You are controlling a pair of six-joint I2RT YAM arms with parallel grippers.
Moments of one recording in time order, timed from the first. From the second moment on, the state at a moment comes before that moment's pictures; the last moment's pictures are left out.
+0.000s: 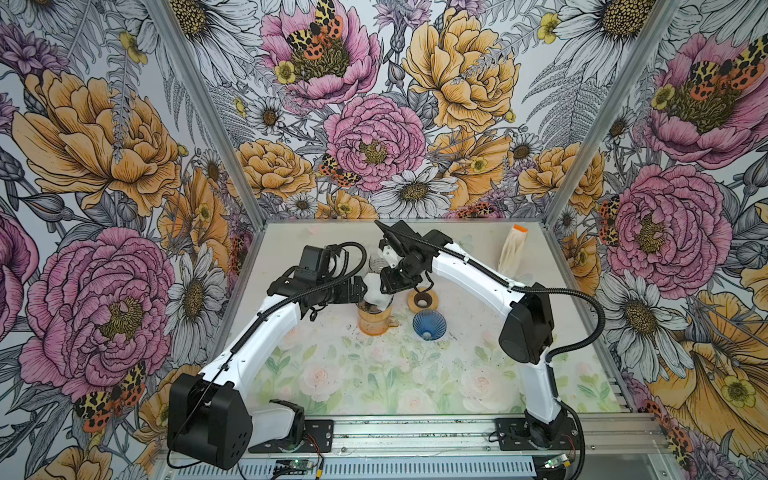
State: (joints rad) left arm -0.29 1.28 1.03 -0.65 0.22 -0.29; right arm 0.75 2.10 2.03 -1.10 -0.23 0.31
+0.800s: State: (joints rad) left arm -0.26 1.29 1.03 -0.67 0.22 -0.26; right arm 0.75 2.10 1.96 -1.02 -0.26 0.33
